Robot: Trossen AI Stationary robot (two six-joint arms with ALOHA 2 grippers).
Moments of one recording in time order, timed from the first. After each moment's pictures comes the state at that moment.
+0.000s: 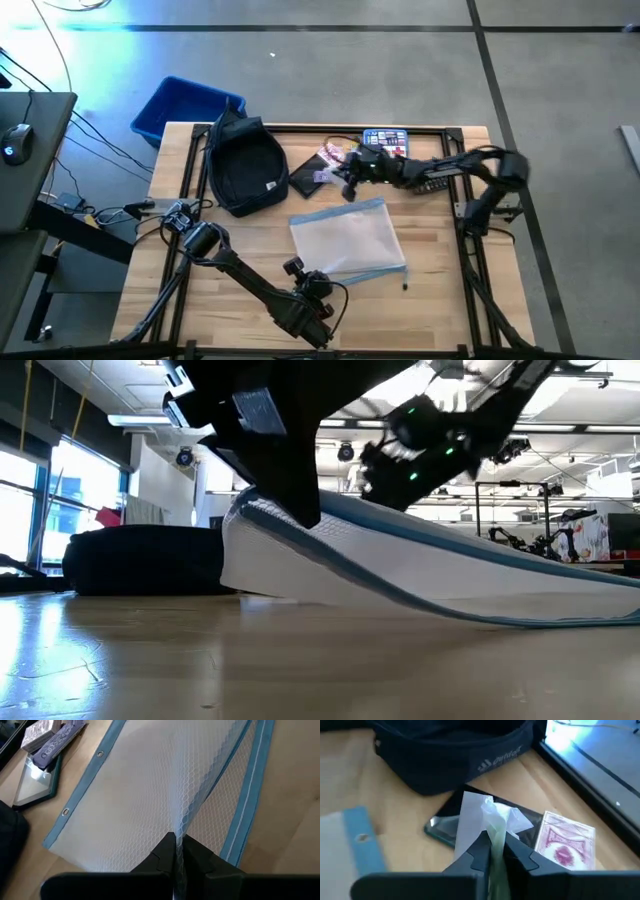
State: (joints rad) left arm -0.62 2.38 1.99 -1.22 -0.83 -1.13; right arm -0.33 1.73 0.83 0.38 -0.01 -0.07
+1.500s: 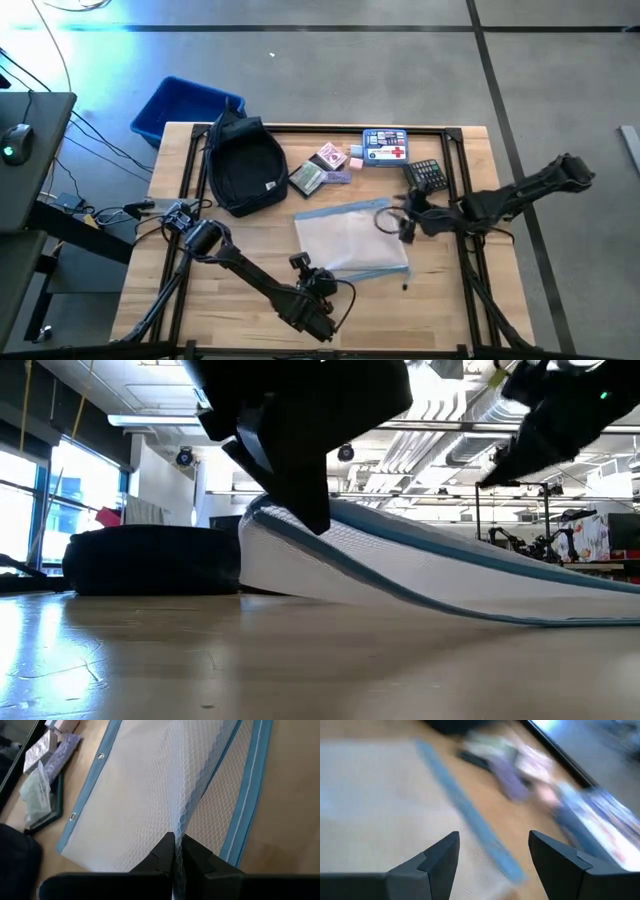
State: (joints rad) left arm -0.59 2.38 1.99 -1.20 -0.82 -0.93; right arm 0.32 0.95 0.55 -0.49 0.68 0.40
